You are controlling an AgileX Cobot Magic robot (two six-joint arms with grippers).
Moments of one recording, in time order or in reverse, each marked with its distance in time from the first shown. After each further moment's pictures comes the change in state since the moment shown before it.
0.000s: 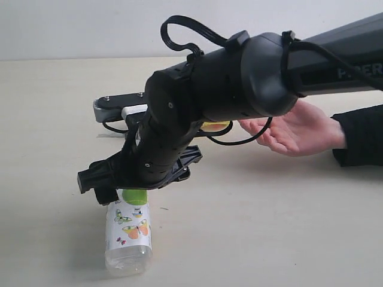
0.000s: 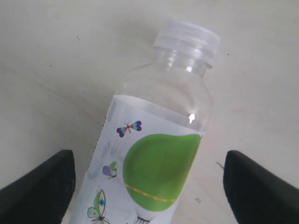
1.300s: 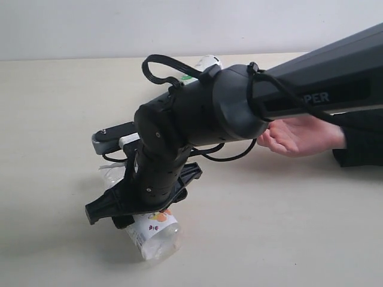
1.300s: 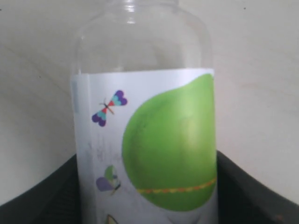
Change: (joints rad) left arm 0.000 0.000 0.000 0.000 0.000 0.000; right arm 0.028 0.085 0.000 -0.049 0.032 -0.019
